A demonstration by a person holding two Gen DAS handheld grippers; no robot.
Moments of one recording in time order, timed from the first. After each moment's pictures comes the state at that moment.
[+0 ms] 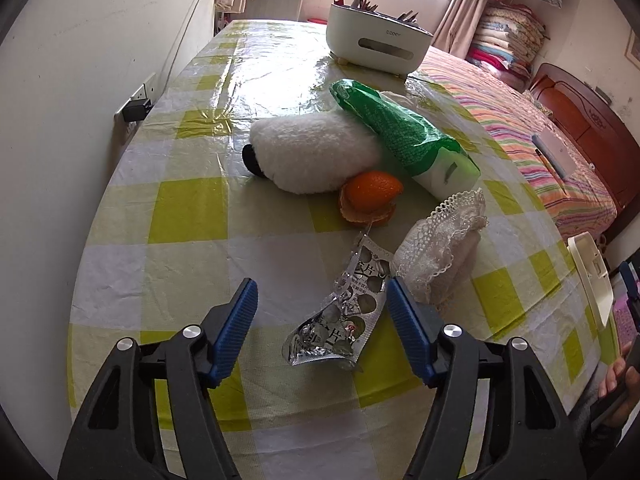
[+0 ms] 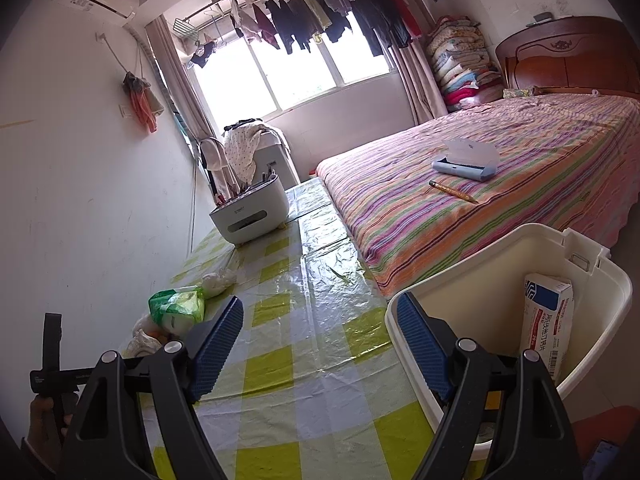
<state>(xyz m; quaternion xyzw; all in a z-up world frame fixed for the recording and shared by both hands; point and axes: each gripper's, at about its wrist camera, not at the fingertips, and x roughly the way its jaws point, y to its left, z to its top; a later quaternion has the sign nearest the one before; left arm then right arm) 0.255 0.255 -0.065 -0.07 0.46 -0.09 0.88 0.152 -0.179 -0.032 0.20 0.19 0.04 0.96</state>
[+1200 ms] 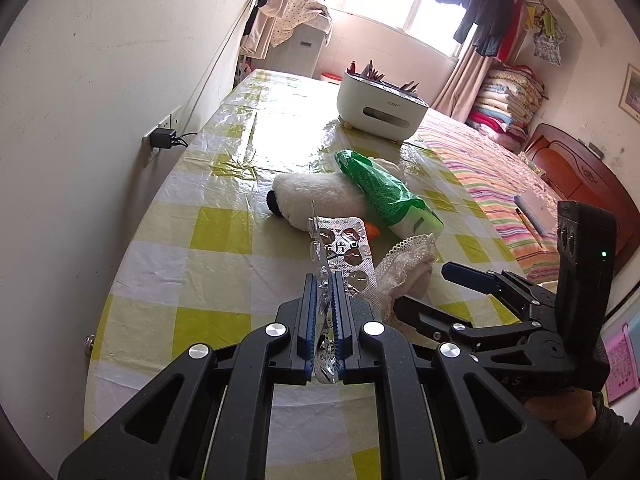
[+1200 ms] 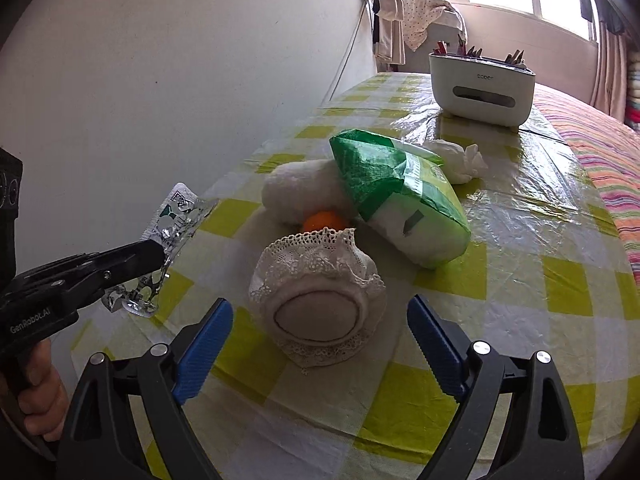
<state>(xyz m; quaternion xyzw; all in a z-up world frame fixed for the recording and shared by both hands) 0.194 0.267 -0.022 -0.12 0.36 -0.06 0.92 0.266 0.088 -0.058 -0.02 0.38 0.29 0.88</state>
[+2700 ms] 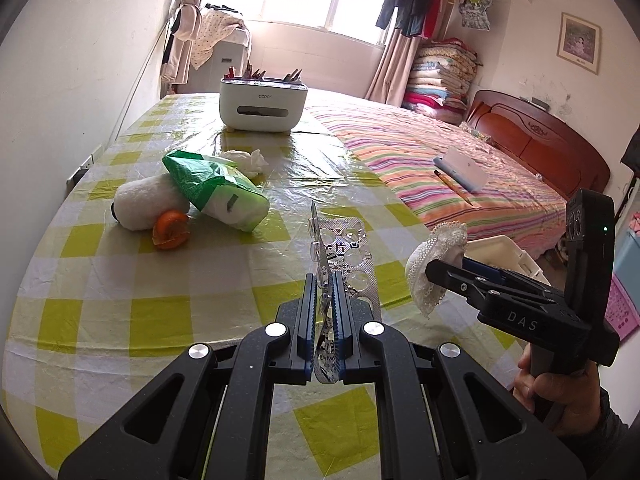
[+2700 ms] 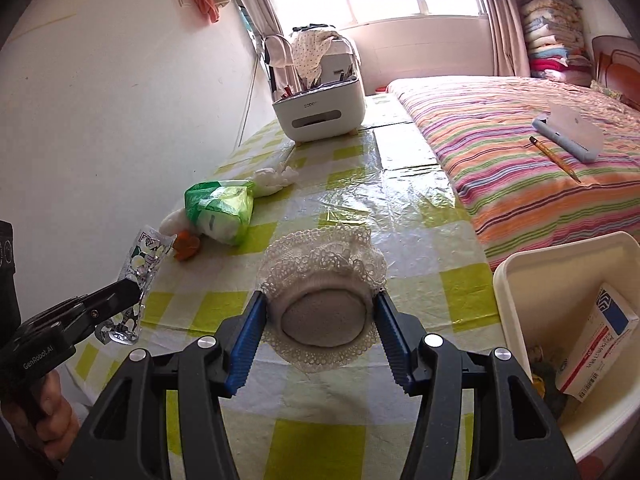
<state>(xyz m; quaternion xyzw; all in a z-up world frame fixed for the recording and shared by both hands) 0.164 0.107 -0.013 -0.06 0.32 -0.16 0.93 0.201 -0.118 -0.046 0.10 0.32 0.16 0.93</state>
